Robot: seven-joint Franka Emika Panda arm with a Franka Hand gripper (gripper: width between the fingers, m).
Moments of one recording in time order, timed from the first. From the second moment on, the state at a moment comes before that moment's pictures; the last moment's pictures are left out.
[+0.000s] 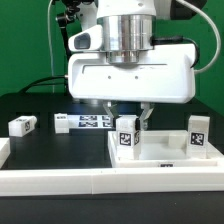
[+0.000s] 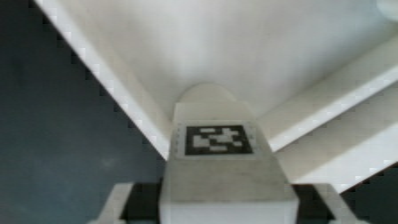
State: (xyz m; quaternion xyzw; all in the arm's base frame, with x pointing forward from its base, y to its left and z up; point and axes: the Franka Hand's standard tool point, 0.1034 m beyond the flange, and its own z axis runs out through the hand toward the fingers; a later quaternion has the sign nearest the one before) arm 0.604 0.006 0.076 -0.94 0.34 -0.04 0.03
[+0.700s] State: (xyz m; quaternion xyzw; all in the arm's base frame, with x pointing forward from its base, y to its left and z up) arm 0.604 0.006 0.075 -0.78 0.62 -0.01 0.05
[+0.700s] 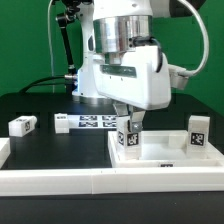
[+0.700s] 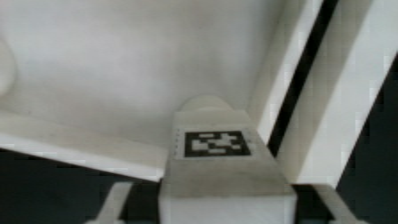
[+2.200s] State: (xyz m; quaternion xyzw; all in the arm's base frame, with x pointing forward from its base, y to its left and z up) arm 0.603 0.014 0.074 -0.94 0.34 -0.02 0.04
